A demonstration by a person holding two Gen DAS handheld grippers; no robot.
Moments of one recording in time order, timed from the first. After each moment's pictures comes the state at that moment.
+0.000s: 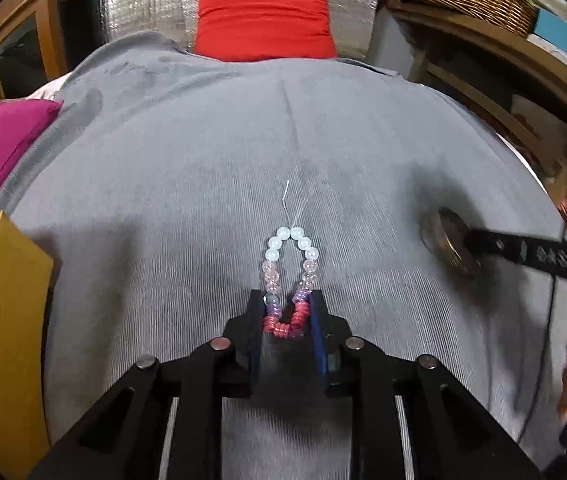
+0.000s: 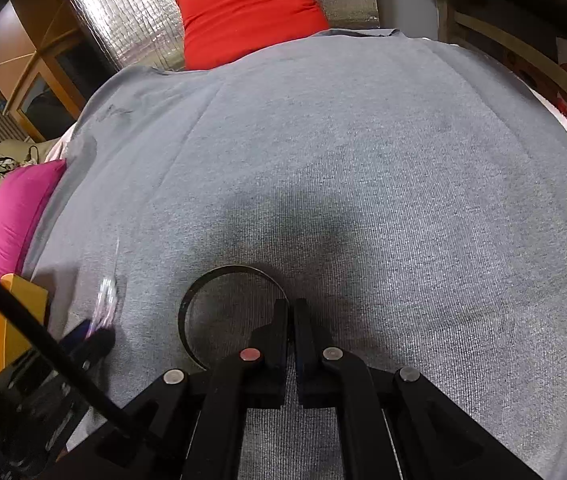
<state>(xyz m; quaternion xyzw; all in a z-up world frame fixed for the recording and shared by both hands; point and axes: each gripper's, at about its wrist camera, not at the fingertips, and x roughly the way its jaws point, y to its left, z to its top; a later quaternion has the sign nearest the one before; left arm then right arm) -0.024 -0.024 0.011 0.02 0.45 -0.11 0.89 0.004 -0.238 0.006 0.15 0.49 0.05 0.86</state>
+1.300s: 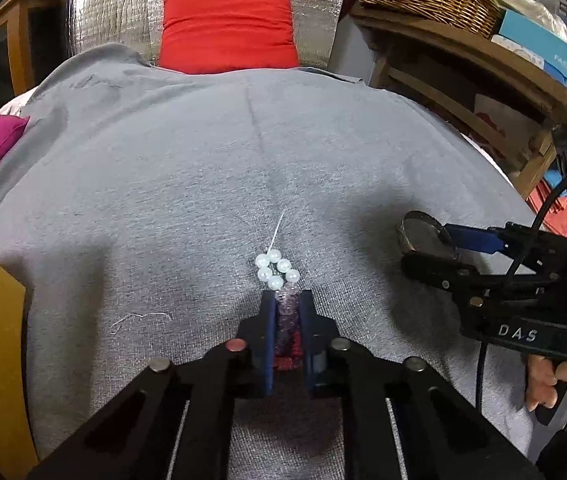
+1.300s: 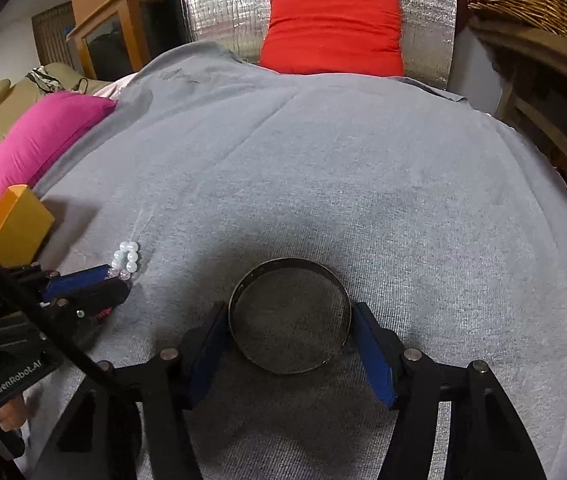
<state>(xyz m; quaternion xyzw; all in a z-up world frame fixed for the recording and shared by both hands) -0.011 -0.023 0.011 0.02 0.43 -0.18 0.89 -0.009 -0.194 0.008 0.00 0.43 0.11 0.89</state>
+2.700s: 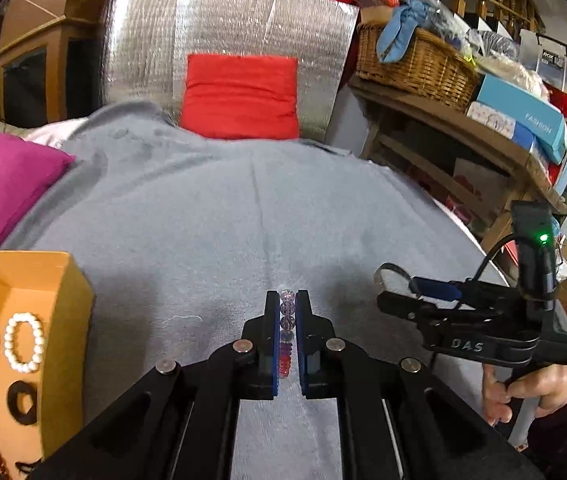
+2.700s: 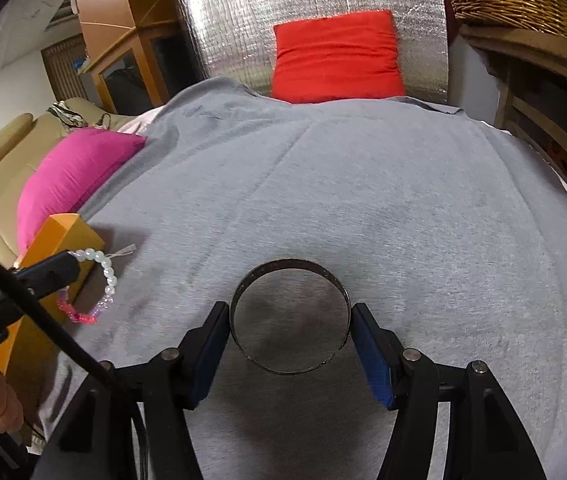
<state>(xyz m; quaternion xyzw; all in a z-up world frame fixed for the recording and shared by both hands) -0.088 0.002 0.092 -0.03 0.33 -0.17 0.93 -0.056 -0.204 0.045 0.06 0.39 0.14 0.91</state>
